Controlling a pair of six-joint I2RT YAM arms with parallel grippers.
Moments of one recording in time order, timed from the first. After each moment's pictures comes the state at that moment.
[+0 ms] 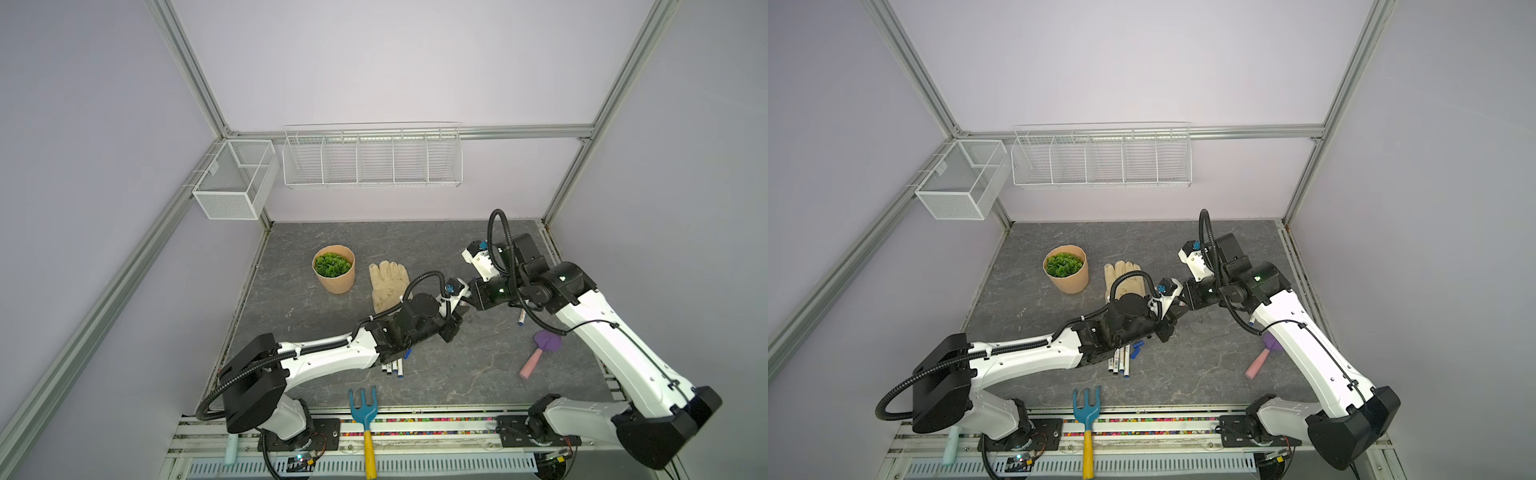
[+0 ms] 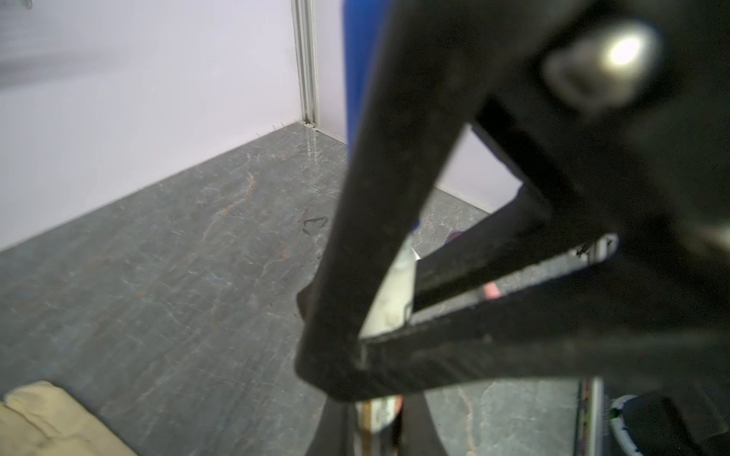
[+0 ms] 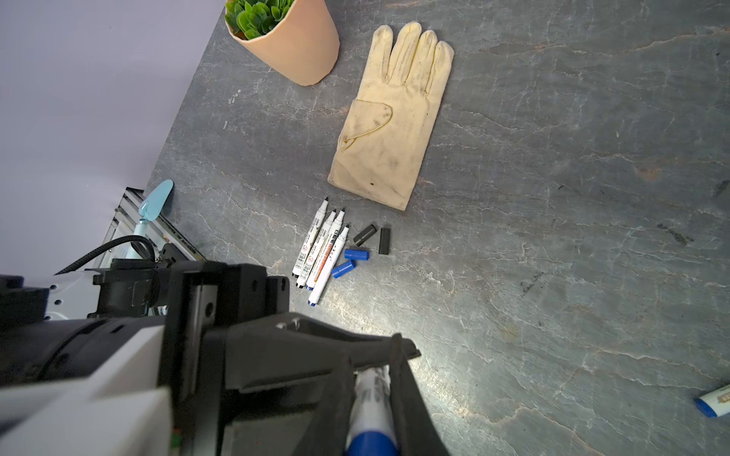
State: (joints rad) left arm -1.14 1.51 0.97 0.26 -0.07 -0.11; right arm 0.53 1.25 1.39 -1.06 -0.31 0.19
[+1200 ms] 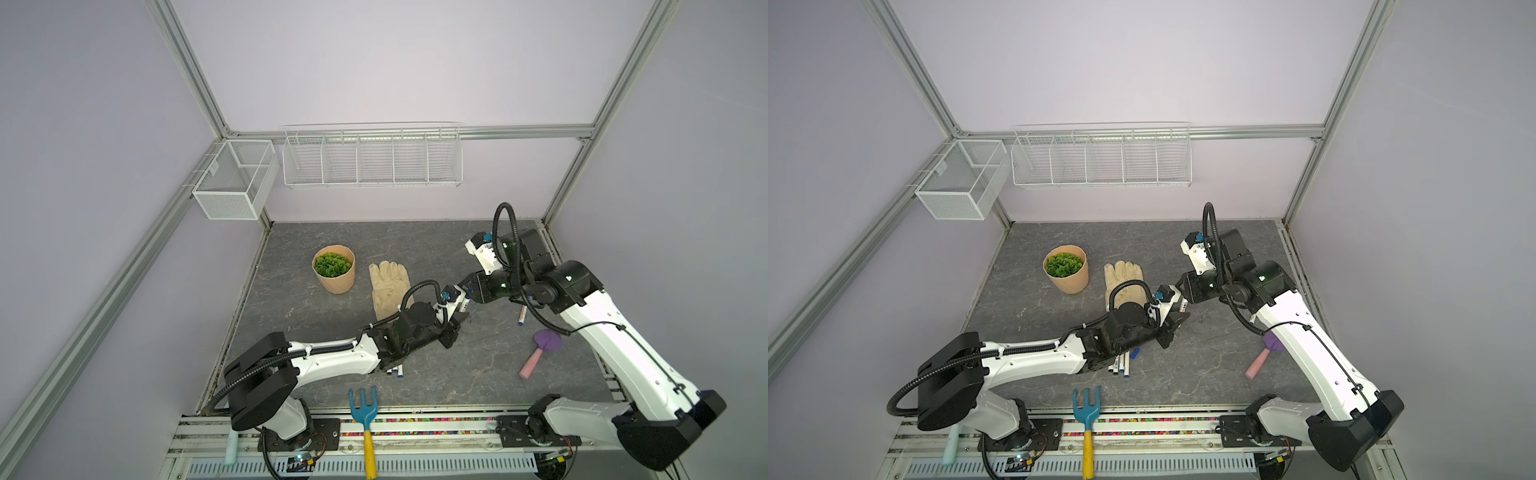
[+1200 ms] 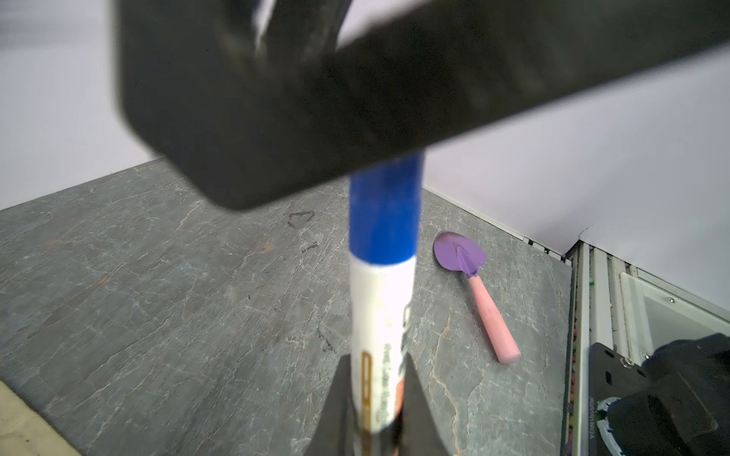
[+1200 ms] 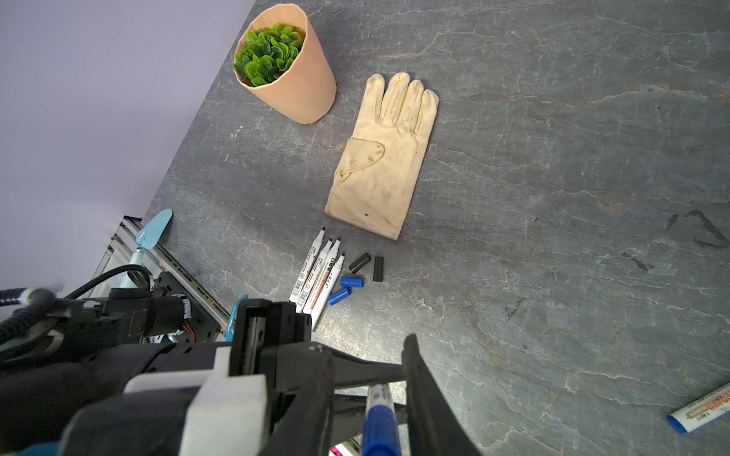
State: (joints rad) left arm -1.16 1.54 0.88 0.42 -0.07 -0.17; right arm 0.53 1.25 1.43 -1.02 -0.27 0.21
